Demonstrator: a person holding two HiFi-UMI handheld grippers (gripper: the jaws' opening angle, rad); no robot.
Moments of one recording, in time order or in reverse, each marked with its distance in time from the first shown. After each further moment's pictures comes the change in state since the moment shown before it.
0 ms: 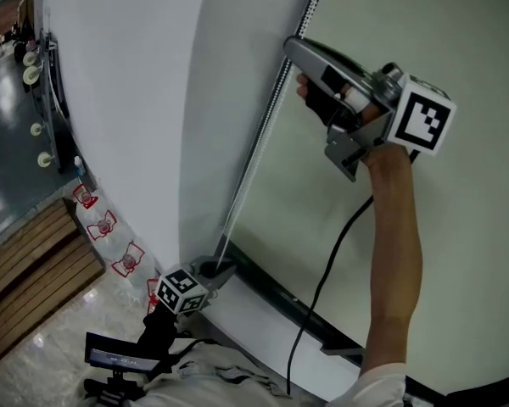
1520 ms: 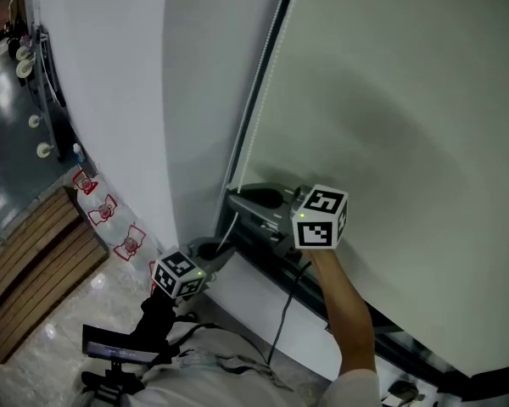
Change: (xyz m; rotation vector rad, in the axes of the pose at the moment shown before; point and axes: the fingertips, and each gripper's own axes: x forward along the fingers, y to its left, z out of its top) left arm -0.004 0.000 -0.001 0.006 0.028 -0.008; right arm -0.028 0.043 -0.306 0.286 0.267 -0.023
